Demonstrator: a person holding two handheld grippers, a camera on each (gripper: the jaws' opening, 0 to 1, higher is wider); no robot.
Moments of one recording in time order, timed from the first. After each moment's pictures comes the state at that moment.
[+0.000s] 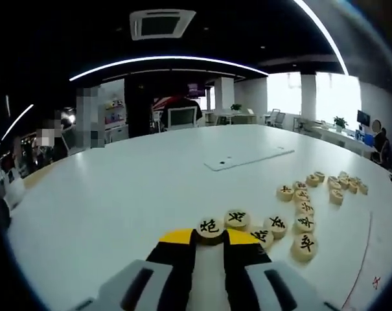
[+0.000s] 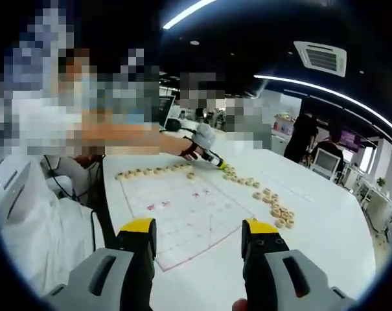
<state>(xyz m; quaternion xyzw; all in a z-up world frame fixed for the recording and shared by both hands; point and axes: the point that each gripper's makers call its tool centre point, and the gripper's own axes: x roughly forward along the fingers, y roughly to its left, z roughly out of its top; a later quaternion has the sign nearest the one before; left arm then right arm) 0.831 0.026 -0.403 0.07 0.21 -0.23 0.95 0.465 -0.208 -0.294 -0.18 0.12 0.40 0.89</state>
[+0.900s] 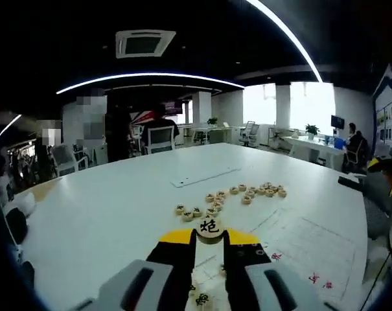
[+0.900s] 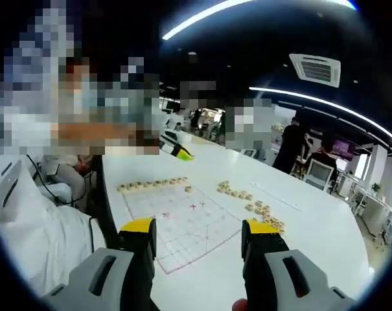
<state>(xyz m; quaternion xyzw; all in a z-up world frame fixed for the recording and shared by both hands) 0.628 0.037 -0.297 0.06 0.16 -0.33 0.93 0.442 -0.217 -0.261 -0.17 0.08 0.39 0.90</state>
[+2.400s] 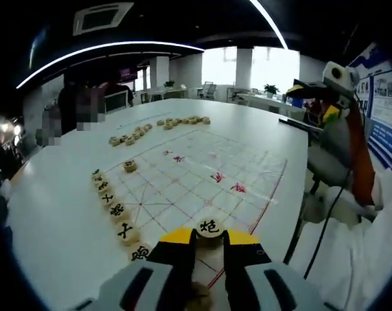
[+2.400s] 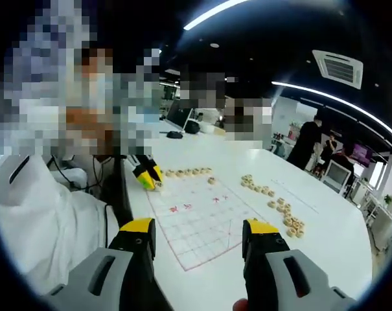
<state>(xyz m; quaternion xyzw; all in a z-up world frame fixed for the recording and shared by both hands) 0.473 0.020 -0.402 0.12 0.29 -0.42 0.85 0.429 -0.188 -0.285 -0.20 0.10 0.45 0.87</state>
